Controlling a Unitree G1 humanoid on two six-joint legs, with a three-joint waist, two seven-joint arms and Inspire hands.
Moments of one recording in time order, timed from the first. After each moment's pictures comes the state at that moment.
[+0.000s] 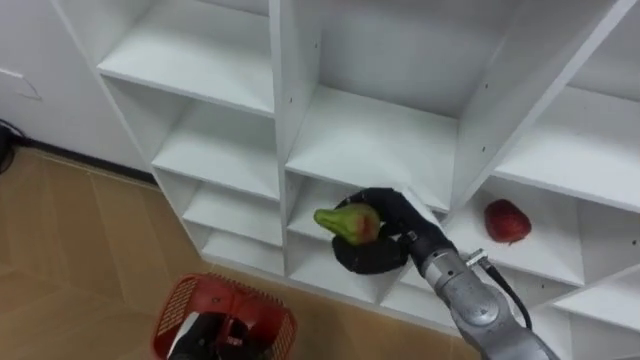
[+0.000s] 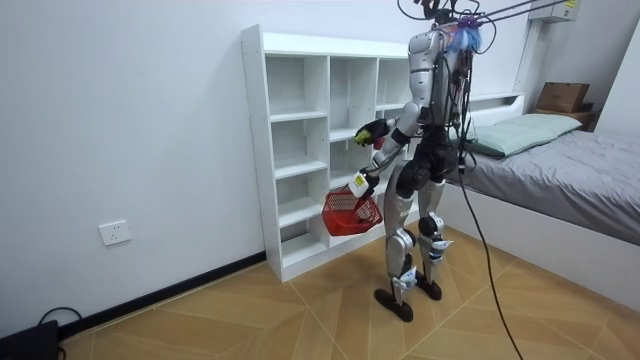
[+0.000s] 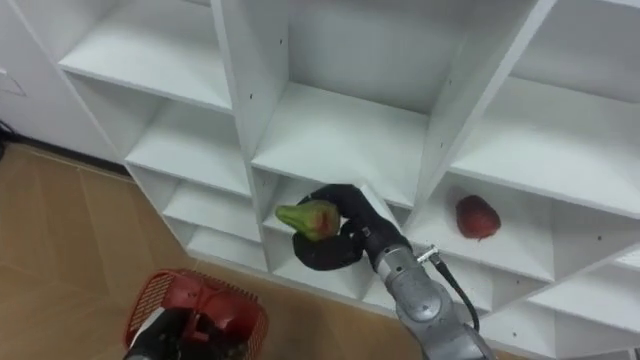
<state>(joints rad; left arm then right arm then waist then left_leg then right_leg) 0.04 0.19 -0.21 0.89 0.03 -0.07 0.03 -0.09 -0.30 0.42 0.41 -0.06 -0.12 0.03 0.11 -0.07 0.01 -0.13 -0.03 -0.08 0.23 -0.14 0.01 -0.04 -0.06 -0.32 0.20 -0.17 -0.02</state>
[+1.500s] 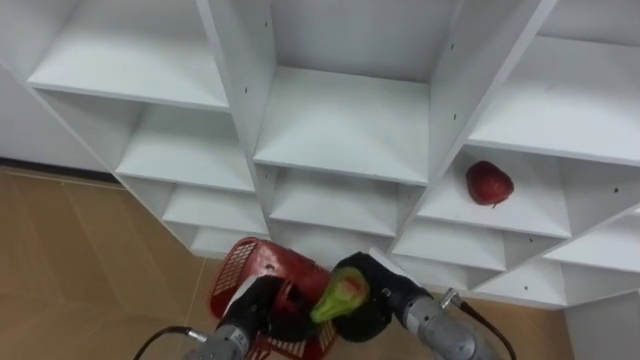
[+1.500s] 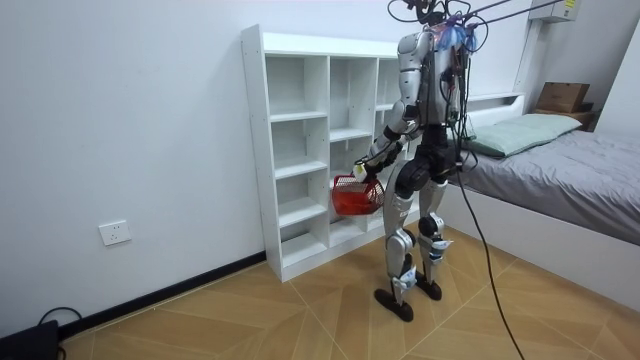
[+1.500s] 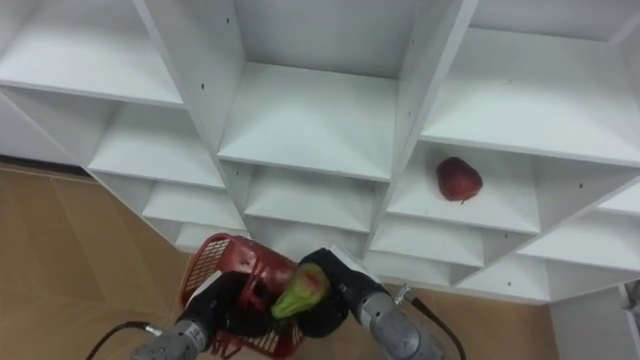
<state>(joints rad) -0.05 0.14 -0.34 0.81 -0.05 -0.13 -0.06 -0.05 -0.23 0.47 0.58 -0.29 -0.13 0.12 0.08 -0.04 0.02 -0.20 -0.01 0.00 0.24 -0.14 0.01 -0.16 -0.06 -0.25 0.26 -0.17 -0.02</state>
